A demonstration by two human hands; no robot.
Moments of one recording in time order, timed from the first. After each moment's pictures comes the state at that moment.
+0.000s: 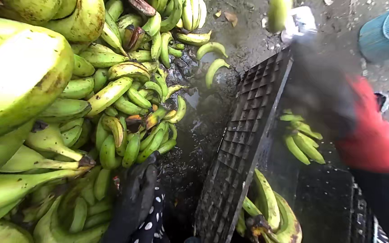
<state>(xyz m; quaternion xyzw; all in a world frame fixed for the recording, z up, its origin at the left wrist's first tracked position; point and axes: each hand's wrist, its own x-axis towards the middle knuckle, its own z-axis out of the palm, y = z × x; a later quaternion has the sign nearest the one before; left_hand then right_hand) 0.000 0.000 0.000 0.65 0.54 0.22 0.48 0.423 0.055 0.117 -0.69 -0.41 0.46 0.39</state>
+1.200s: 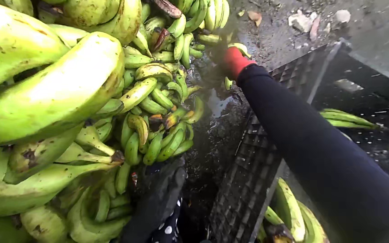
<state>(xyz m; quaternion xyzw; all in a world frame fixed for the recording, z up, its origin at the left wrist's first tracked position) 0.002 -0.001 0.009 0.67 0.50 0.19 0.52 0.317 0.266 -0.033 -0.79 -0.52 0.29 -0.11</state>
